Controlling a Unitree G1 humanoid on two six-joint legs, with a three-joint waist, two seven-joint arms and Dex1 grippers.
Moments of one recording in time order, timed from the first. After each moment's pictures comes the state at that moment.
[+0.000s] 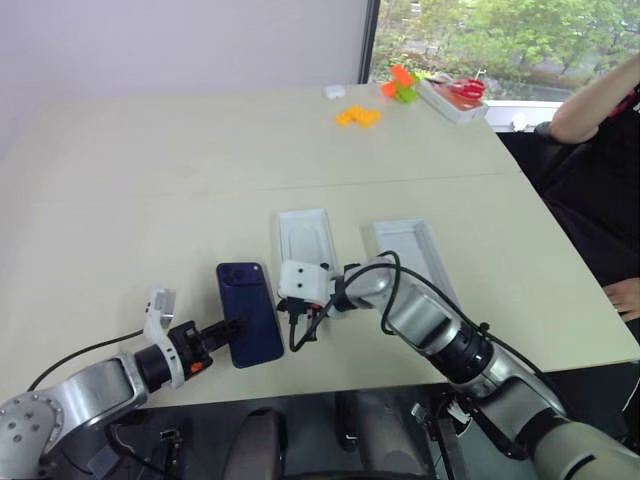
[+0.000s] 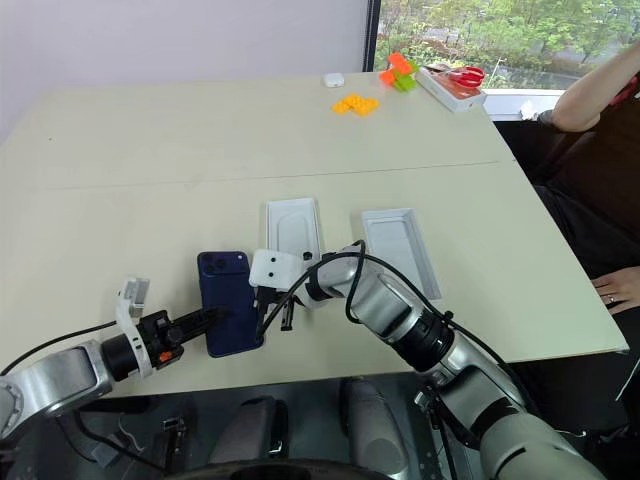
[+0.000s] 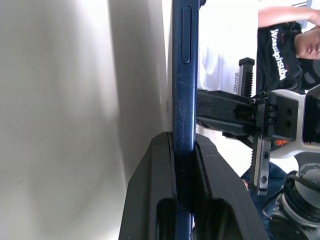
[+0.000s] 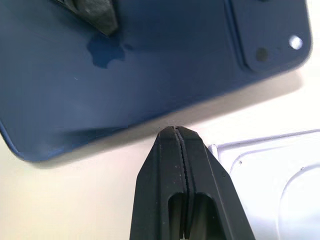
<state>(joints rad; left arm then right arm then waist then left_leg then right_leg) 0.29 0.78 0.25 -0.38 -1.96 0.88 0.12 -0.66 -0.36 0.64 -0.17 -0.03 0.74 0.91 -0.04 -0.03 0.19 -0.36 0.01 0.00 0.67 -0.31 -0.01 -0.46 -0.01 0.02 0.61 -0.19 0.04</state>
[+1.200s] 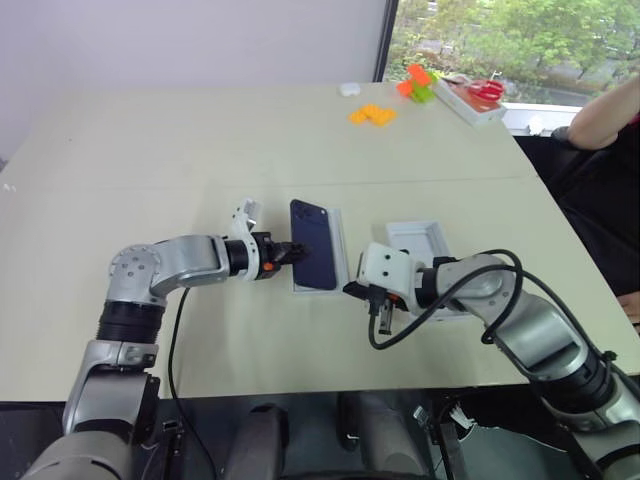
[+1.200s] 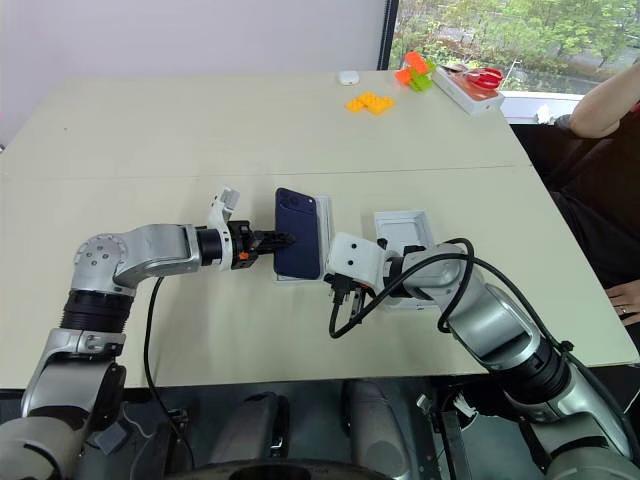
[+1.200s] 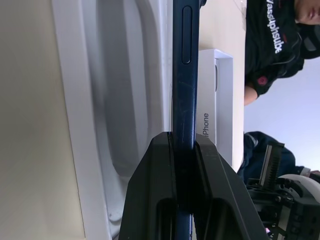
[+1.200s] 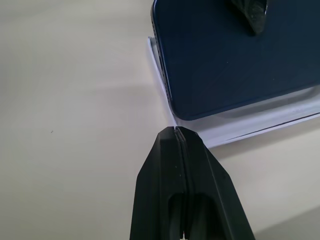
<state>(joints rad) -0.63 0.50 0.00 0.24 -1.95 1.17 0.49 -0.48 -0.71 0.38 -0.54 0.13 0.85 0.89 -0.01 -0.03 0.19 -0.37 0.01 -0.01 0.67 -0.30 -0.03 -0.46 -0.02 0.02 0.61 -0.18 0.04</state>
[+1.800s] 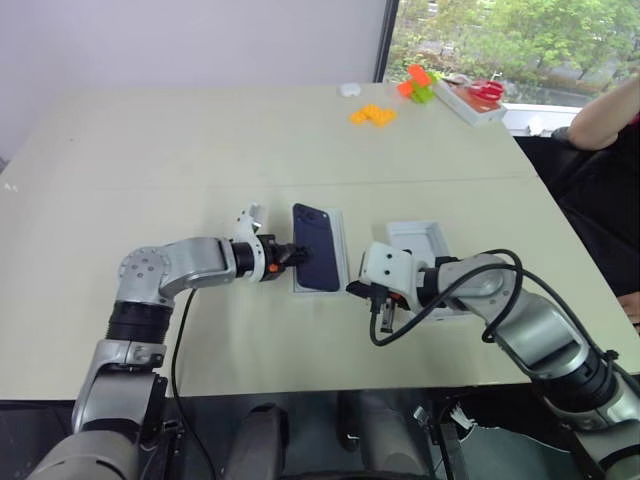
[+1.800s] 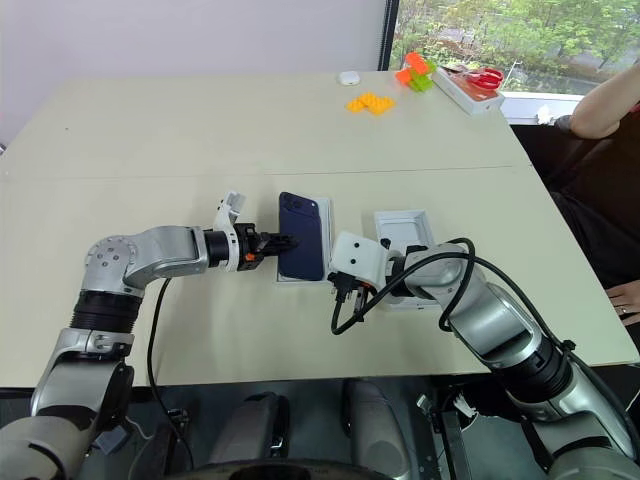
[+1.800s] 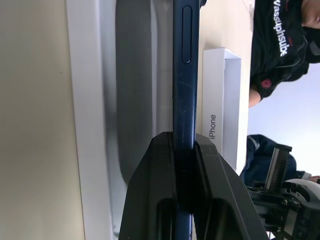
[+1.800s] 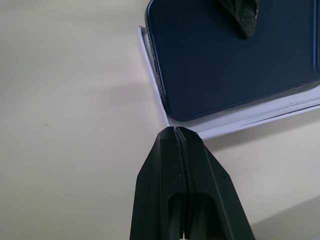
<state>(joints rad) -0.64 0.46 0.00 0.27 -1.90 1.16 0.48 -0.48 -0.72 0.38 -0.52 0.13 0.85 0.88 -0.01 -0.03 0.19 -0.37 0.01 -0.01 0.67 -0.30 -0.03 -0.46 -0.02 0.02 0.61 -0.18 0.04</state>
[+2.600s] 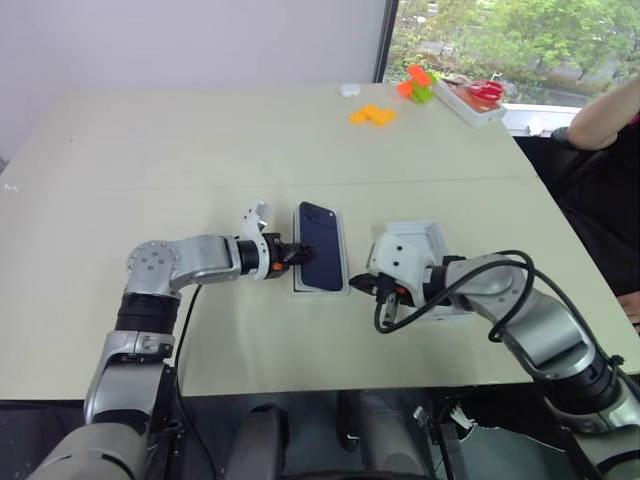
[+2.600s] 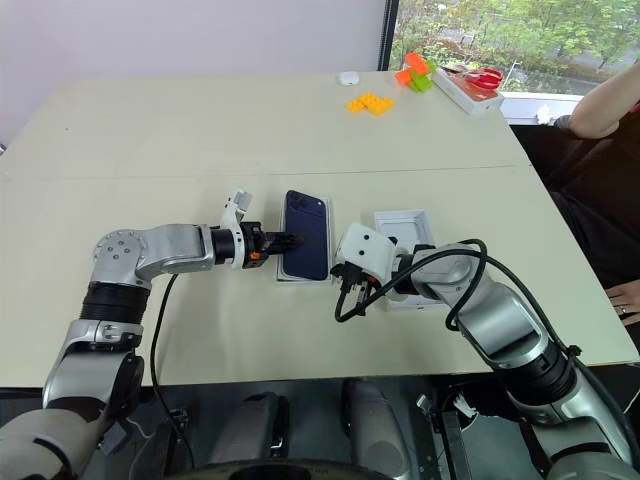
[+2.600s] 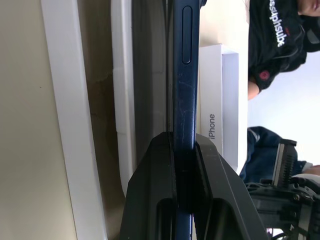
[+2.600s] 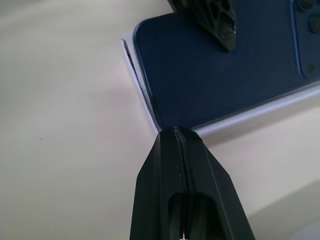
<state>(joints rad) -0.68 0.41 0.05 0.35 -1.74 1.24 0.35 -0.44 -0.70 0.30 -0.52 0.21 0.87 0.84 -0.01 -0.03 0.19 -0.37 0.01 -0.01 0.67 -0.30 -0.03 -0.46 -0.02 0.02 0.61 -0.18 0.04</state>
